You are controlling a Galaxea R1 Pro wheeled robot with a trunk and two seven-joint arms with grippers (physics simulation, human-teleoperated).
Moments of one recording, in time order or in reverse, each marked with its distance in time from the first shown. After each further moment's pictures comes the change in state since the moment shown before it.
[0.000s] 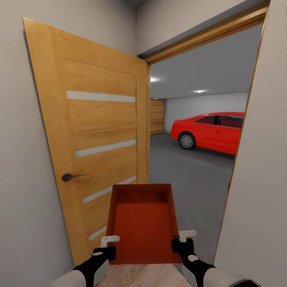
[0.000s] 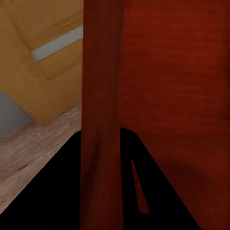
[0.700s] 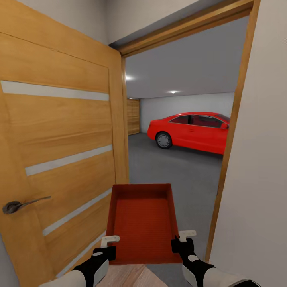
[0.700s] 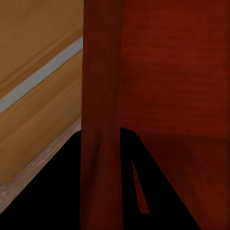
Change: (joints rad) left arm 0.000 0.000 -0.001 0.000 0.001 -0.001 0.000; right arm 0.000 0.000 0.002 0.000 -0.002 0.000 0.000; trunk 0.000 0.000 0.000
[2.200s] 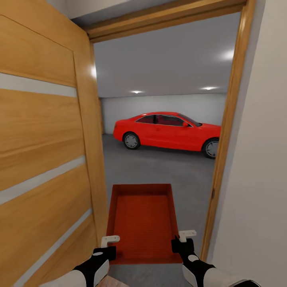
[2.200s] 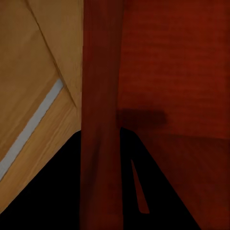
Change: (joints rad) left arm 0.000 -0.001 0.000 0.000 -0.001 0.001 0.002; right arm 0.000 -0.001 -0.001 0.000 -0.001 0.000 0.002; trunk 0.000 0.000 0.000
